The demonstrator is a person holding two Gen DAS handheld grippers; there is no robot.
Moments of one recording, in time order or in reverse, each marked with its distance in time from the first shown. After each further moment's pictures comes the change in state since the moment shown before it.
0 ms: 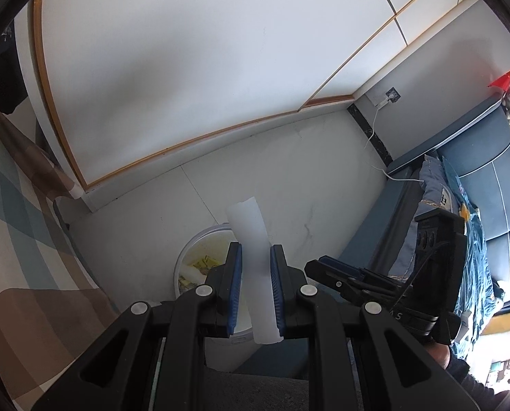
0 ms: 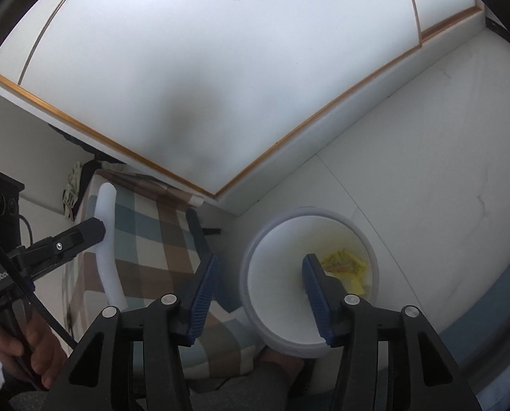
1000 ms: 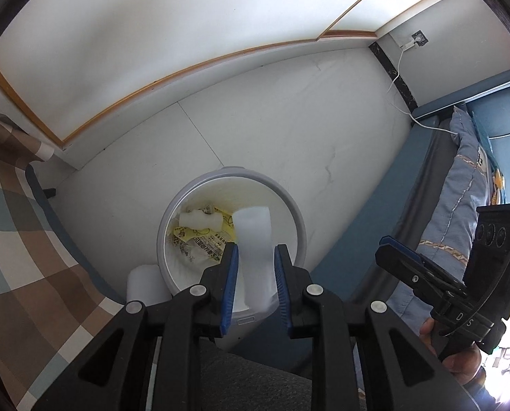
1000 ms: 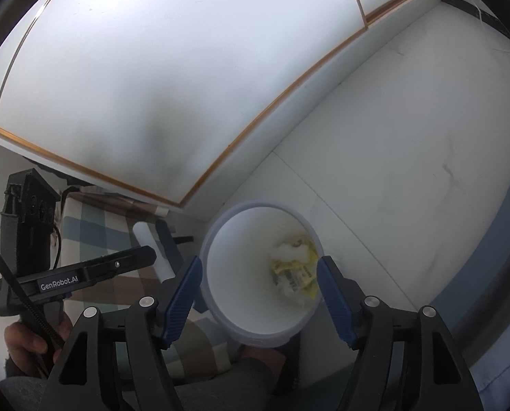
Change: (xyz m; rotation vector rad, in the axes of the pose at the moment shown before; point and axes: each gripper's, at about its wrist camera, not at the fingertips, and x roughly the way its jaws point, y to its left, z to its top) left arm 0.081 -0.016 -0.005 0.003 0.275 0.071; right arm -0.018 -0.049 -0.020 0.139 -0.020 -0.079
